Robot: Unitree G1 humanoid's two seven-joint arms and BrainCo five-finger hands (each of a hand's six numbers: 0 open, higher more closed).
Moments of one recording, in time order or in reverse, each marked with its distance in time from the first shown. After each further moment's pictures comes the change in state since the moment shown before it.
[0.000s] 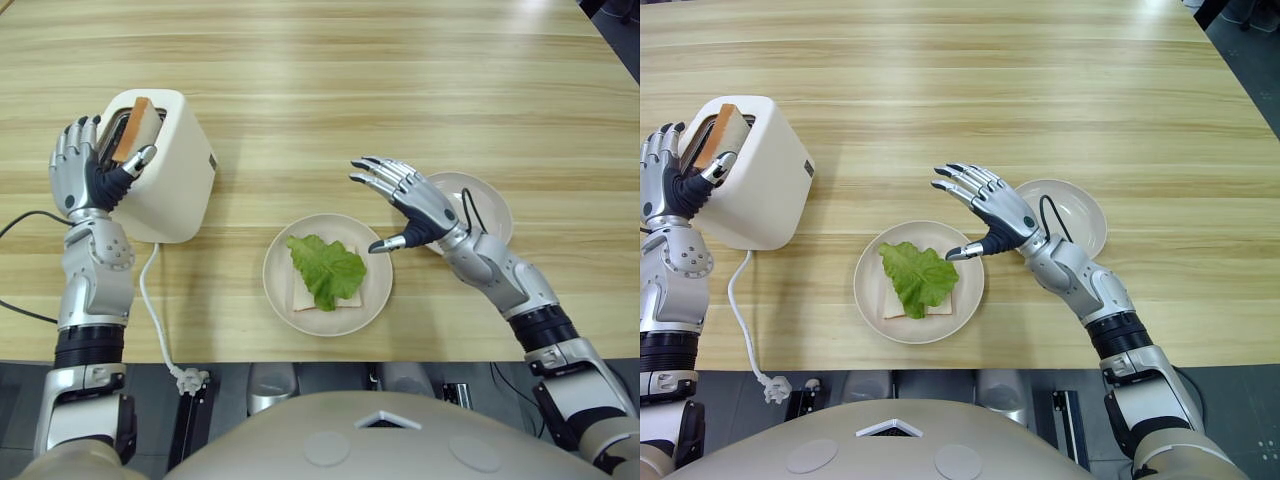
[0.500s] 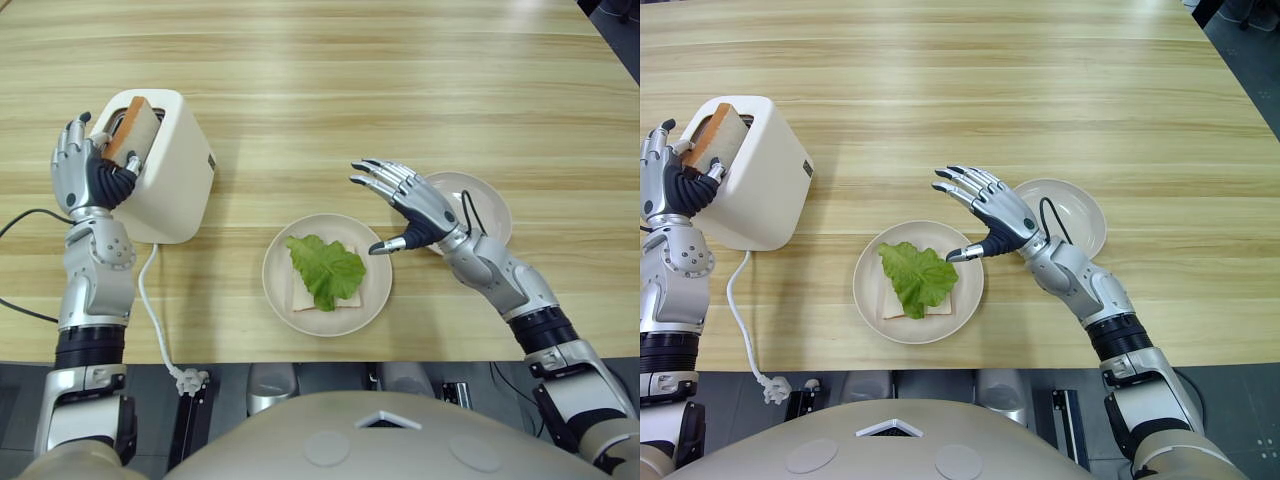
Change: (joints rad) left arm 0.004 -0.001 -0.003 -0.028 -0.012 0.004 0.000; right arm 0.007 0.001 0.000 0.000 0.001 -0.002 0.000
